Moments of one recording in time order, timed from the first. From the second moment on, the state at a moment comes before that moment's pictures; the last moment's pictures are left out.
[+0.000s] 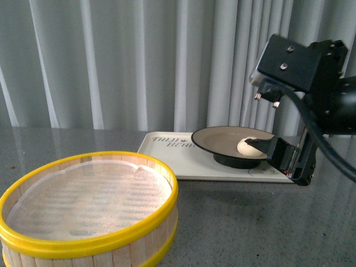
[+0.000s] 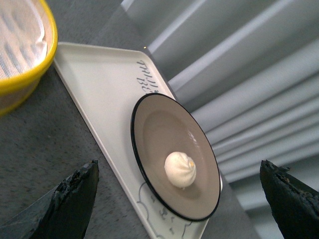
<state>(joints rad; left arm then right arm) 0.00 0.00 0.03 0.00 0.00 0.00 0.20 1.42 0.78 0.49 -0.26 -0.80</state>
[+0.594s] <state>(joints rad) 0.00 0.00 0.03 0.00 0.00 0.00 0.19 0.84 0.18 0.65 0.19 -0.03</state>
